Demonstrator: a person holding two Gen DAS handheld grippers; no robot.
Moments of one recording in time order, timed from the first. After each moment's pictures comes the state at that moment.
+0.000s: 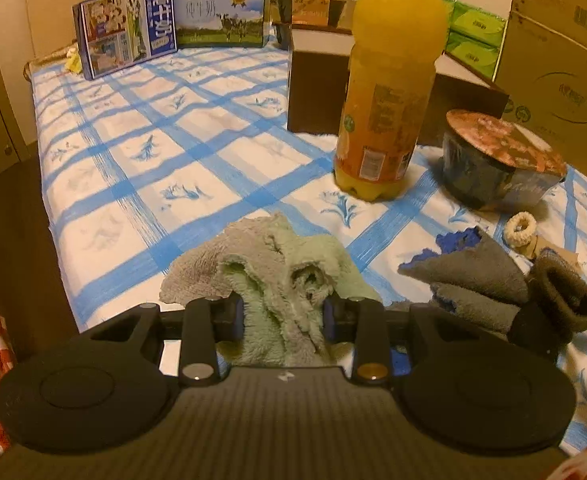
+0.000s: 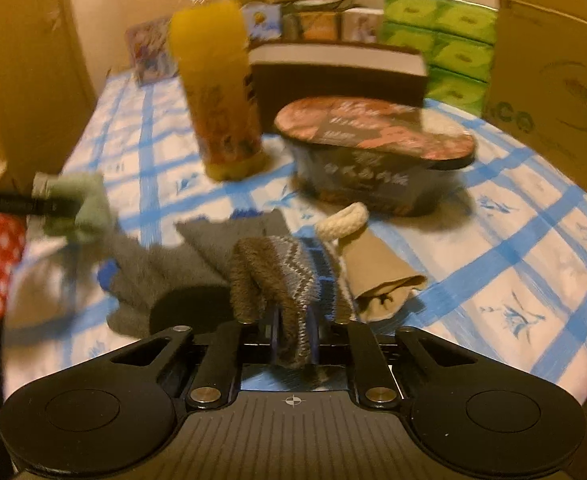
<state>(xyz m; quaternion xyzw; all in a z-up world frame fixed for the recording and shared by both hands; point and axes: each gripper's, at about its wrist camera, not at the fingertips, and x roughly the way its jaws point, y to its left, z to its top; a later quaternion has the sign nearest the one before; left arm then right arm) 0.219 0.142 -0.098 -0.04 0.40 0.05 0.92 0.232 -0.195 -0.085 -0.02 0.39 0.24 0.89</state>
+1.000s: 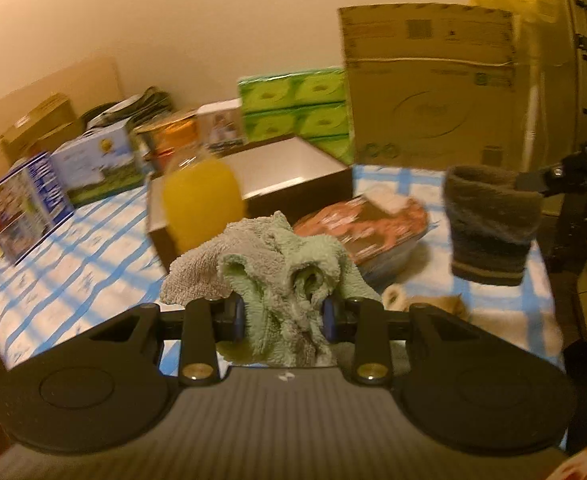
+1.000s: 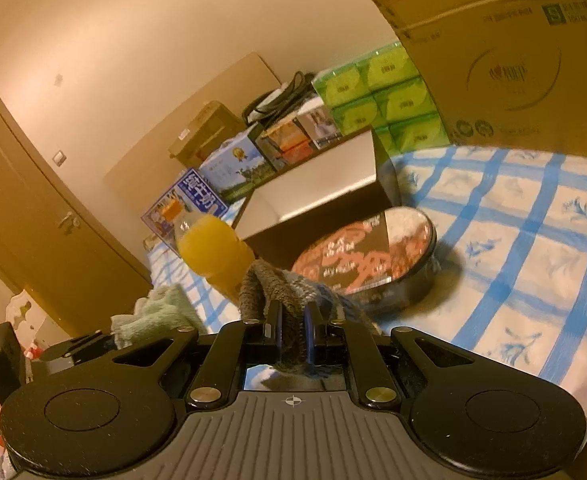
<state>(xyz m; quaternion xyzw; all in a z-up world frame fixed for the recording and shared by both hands) 0.224 0.035 0.015 0.11 0.28 -0.10 0.95 0.260 -0.300 0.038 0.26 0.33 0.25 0.87</state>
